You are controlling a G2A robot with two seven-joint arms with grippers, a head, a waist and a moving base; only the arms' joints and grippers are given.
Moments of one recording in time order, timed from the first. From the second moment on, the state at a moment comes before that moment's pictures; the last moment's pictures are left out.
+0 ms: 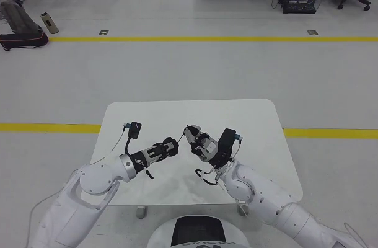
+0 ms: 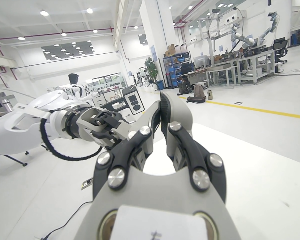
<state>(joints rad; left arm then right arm) 1.60 -0.94 -1.27 -1.97 -0.20 0.11 -0.57 -1.24 -1.15 0.66 -1.49 -0.84 -0.34 -0.58</state>
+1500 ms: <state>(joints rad) 1.60 -0.94 -1.27 -1.97 -0.20 0.11 -0.57 -1.24 -1.15 0.66 -1.49 -0.85 -0.34 -0.59</state>
